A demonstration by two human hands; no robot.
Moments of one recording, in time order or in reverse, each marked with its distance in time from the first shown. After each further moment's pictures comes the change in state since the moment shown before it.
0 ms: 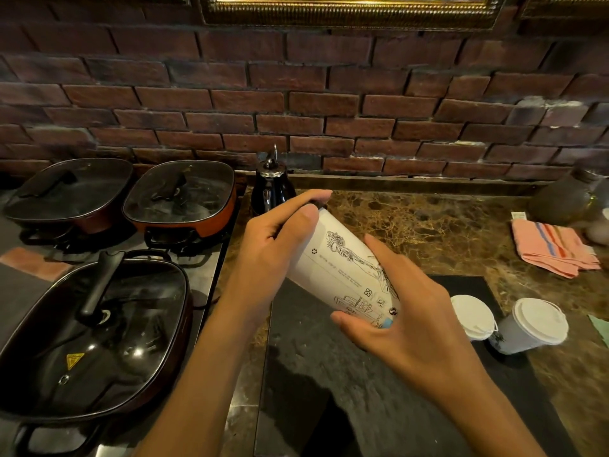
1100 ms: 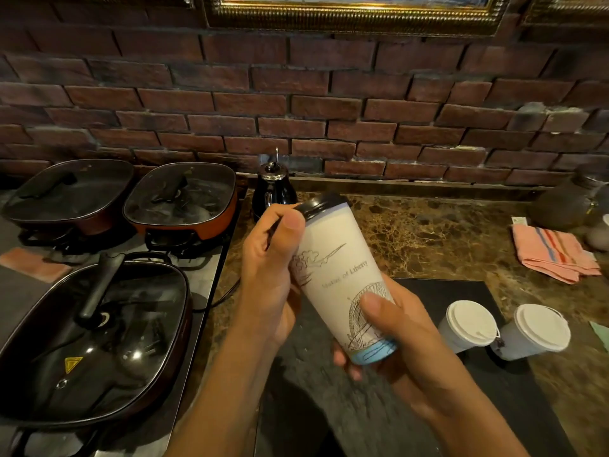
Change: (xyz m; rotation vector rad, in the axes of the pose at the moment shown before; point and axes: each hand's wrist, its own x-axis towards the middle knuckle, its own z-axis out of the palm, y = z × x) left_hand -0.009 -0.009 0.014 -0.484 0.145 -0.020; right_hand 0.002 -0.014 0.013 1.311 -0.317 0.421
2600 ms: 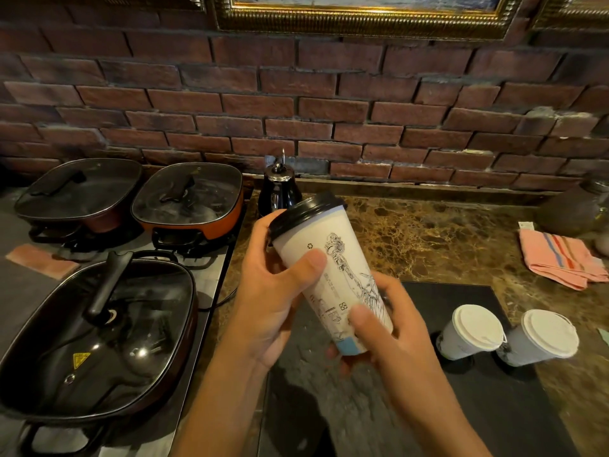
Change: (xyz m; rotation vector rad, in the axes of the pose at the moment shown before) left_hand -0.013 -0.004 -0.024 -0.051 -0.044 -0.098; right_hand -0.006 0.016 0.017 -0.216 0.238 -0.081
